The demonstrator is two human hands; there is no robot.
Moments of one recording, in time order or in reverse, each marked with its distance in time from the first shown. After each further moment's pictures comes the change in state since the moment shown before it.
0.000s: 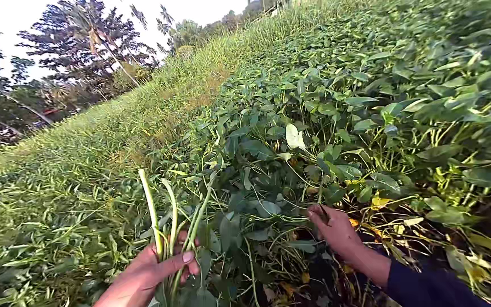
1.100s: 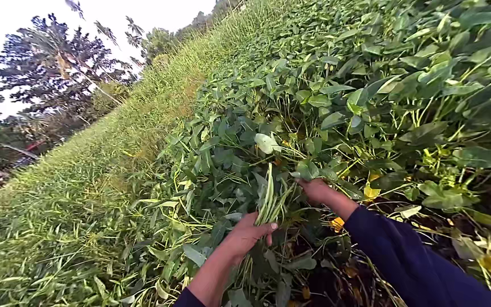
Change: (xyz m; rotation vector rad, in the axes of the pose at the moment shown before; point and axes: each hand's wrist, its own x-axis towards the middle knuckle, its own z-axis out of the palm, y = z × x) left_hand 0.186 -0.033 0.154 0.202 -0.289 -0.271; right_hand 0.134 0.038 -0.035 -0.134 -0.141 0.410
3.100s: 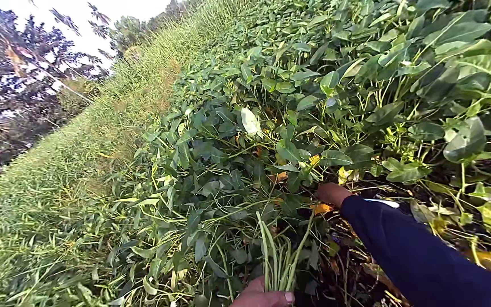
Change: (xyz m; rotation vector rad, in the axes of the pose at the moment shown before) left_hand -0.082 -0.076 0.083 -0.387 -0.167 -0.354; right_hand 0.007 0.118 -0.004 -0.702 -0.224 0.192
